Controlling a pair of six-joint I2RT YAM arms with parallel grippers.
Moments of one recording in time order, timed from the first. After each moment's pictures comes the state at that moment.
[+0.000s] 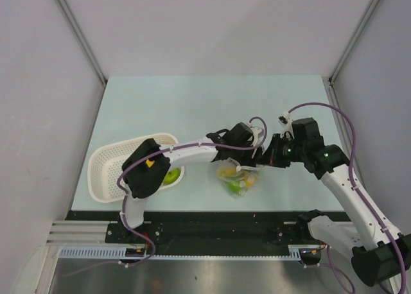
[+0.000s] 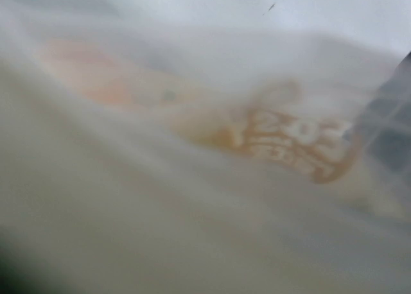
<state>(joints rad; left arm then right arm) -0.96 1.97 1.43 -0.33 0.24 -0.43 0.37 0.96 0.96 -0.79 -0.42 0.55</state>
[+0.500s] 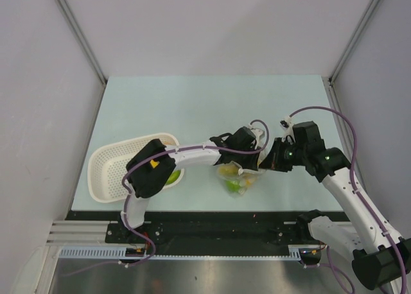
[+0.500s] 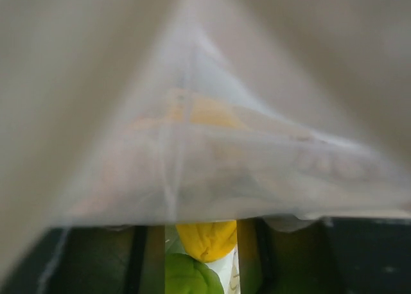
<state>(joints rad) -0.99 2.02 1.42 -0.25 0.15 -0.44 0.36 0.93 0.93 -0.84 -0.40 0.55</state>
